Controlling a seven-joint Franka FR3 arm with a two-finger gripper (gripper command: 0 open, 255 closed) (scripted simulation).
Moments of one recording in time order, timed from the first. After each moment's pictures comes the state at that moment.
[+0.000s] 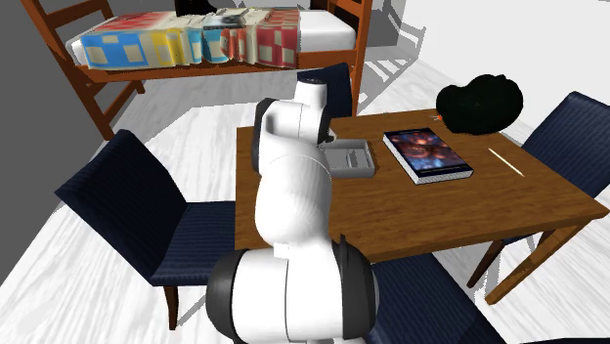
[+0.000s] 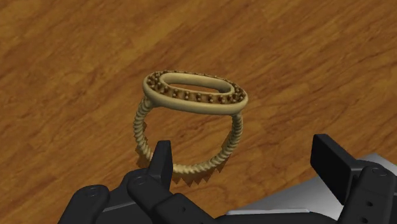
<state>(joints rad) 0.07 -0.35 0.24 -2.06 0.17 1.68 0.30</state>
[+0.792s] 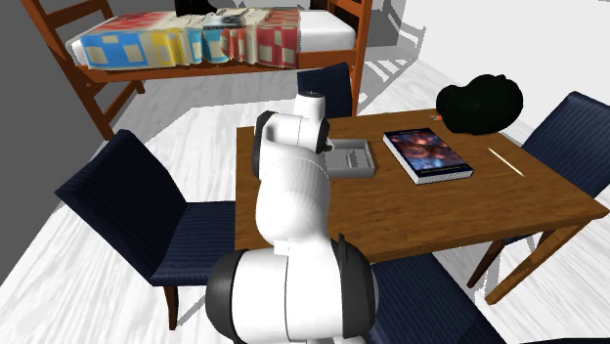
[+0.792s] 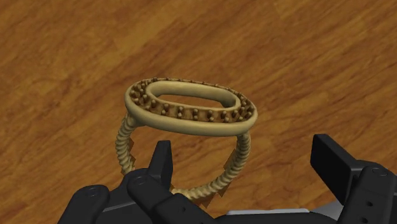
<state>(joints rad) 0.07 -0.35 0.25 -2.15 0.17 1.77 0.30</state>
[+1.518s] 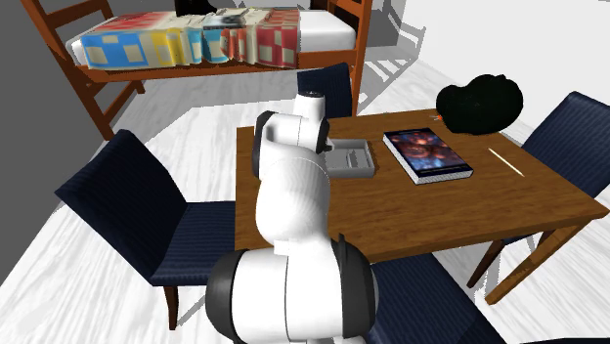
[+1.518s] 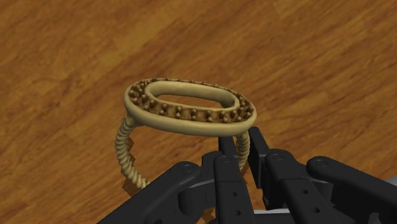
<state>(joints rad) 0.07 -0.35 0.25 -2.15 0.17 1.77 0.30</state>
